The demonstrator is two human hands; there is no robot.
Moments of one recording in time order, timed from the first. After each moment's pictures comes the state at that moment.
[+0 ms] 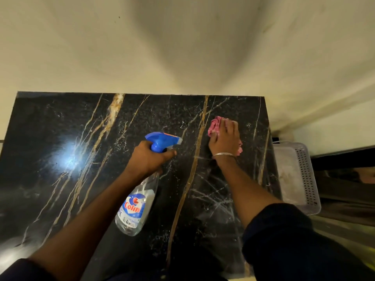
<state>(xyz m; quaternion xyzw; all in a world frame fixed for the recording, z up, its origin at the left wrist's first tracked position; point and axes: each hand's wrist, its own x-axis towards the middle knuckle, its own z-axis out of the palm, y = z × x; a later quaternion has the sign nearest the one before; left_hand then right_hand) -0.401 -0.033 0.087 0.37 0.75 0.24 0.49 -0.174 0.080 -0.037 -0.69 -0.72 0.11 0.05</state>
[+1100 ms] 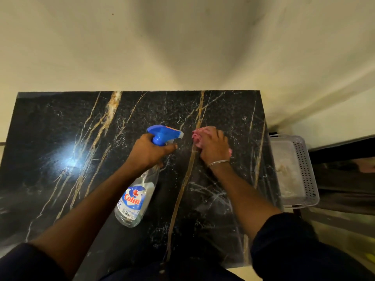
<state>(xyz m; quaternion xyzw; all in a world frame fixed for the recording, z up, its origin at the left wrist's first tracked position) -0.390 -0.033 0.097 0.39 0.74 0.24 0.50 -0.177 0.033 -0.021 -0.59 -0.80 0.12 0.00</state>
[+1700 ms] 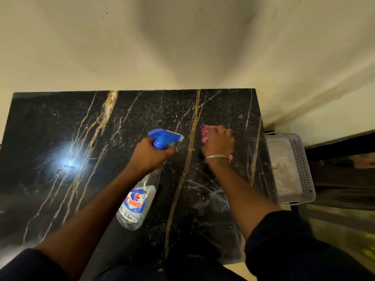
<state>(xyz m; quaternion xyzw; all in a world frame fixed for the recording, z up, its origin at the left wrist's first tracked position) -0.375 -0.044 0.096 0.40 0.74 0.24 0.48 -0.174 0.036 -0.007 -0.70 -0.71 0.11 -0.02</state>
